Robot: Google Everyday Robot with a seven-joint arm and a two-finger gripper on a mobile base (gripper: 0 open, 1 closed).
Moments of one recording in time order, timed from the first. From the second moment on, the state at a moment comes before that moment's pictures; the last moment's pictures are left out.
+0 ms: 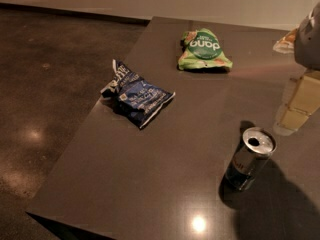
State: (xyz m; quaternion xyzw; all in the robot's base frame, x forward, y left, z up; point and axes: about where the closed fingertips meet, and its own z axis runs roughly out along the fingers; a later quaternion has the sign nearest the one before) arm 0.438 -0.216 0.977 -0.60 0.78 -0.04 0.16
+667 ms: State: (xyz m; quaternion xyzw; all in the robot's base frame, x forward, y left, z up) arm 0.433 -0.220 0.984 -0.61 0.78 -0.02 0.17
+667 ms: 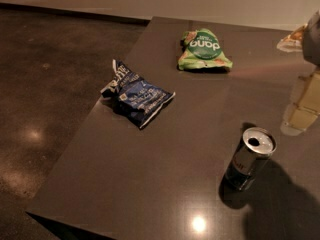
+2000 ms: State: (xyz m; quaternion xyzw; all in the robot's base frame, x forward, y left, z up) arm 0.353 -0.173 0.967 -0.64 0.74 0.12 0.18
